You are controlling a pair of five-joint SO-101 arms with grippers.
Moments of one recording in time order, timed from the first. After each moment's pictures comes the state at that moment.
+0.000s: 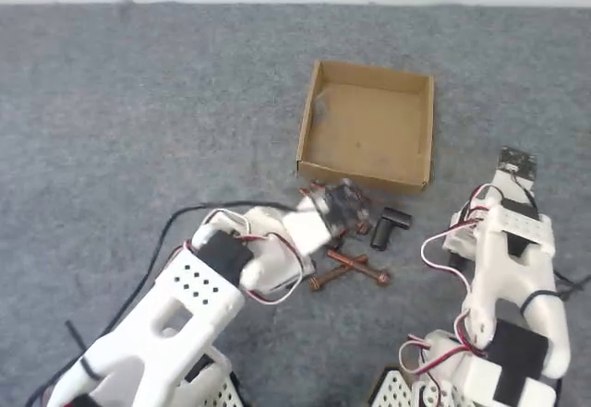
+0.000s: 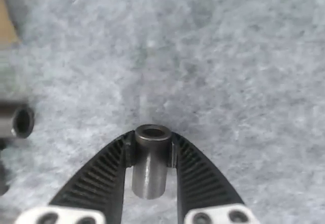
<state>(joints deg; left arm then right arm) 31.6 -41.8 56.2 66.0 -22.0 18.0 -12.6 51.6 50.5 0.0</state>
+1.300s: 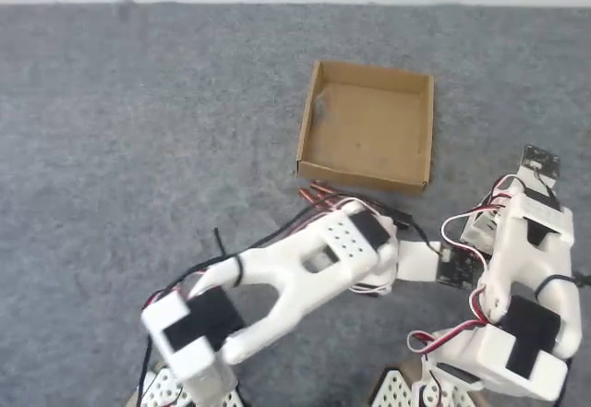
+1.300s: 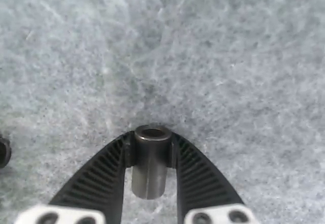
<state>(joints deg) 50.1 10.9 23.0 61.1 -42.2 23.0 -4.2 43.6 52.7 0.0</state>
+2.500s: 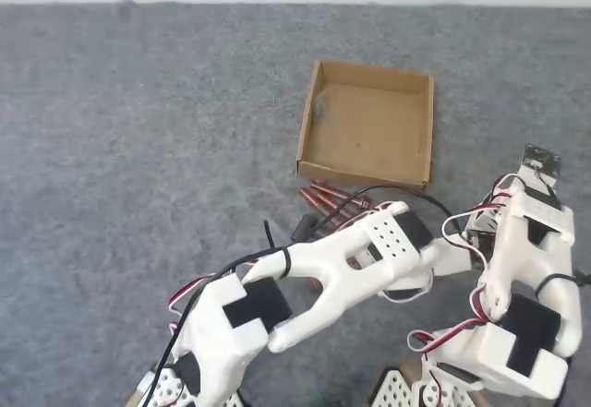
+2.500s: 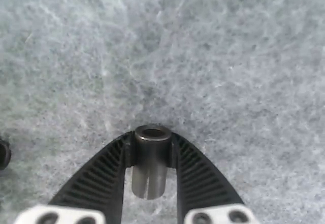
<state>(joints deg) 54.3 26.3 2.9 71.7 -20.4 23.1 -3.9 42.9 52.7 0.0</state>
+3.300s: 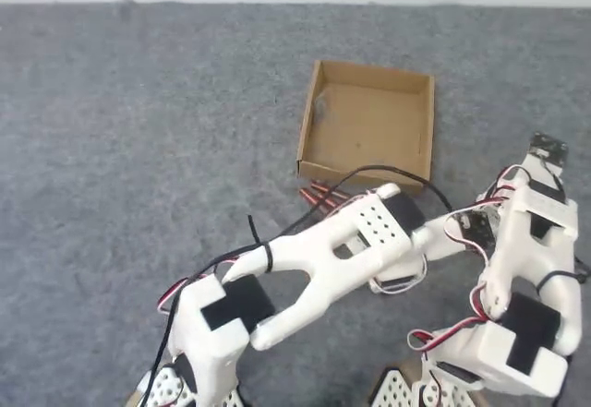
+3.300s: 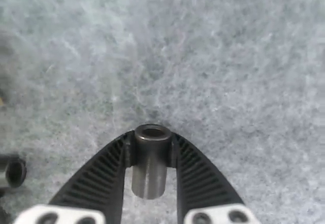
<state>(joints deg) 48.9 20.3 1.4 81.9 -14.6 23.2 -3.9 40.0 52.2 -0.4</state>
